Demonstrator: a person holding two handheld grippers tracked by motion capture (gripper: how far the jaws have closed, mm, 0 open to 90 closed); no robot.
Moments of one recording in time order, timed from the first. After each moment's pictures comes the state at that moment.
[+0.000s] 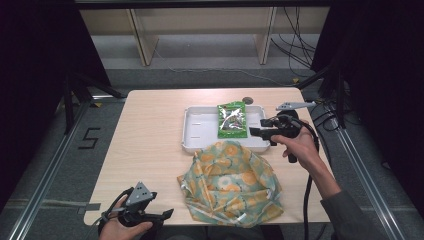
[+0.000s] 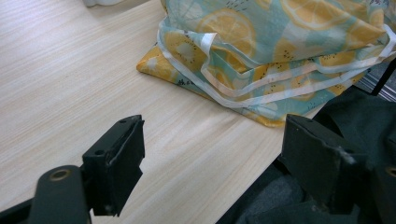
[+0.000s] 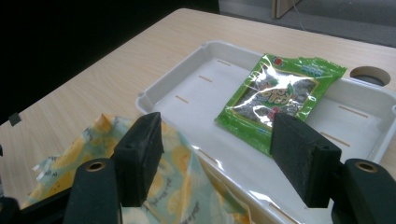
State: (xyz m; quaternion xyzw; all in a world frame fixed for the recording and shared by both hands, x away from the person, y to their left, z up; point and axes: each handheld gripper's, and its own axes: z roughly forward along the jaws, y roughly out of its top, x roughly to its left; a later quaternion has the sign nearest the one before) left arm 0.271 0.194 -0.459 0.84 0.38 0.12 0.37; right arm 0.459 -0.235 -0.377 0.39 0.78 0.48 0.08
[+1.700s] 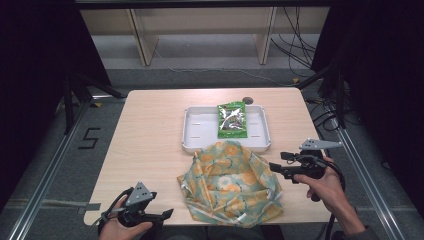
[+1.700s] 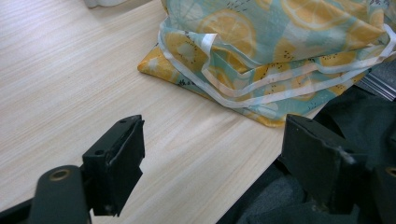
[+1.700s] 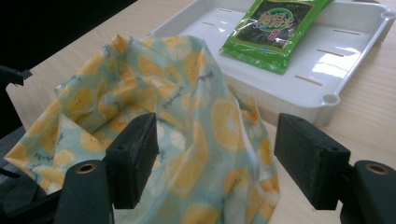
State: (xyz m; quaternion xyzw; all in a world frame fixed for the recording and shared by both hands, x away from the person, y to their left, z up) left arm 0.270 0.193 -0.459 0.83 0.39 0.12 0.38; right arm 0.368 -0.285 -0.419 0.41 0.78 0.47 0.07
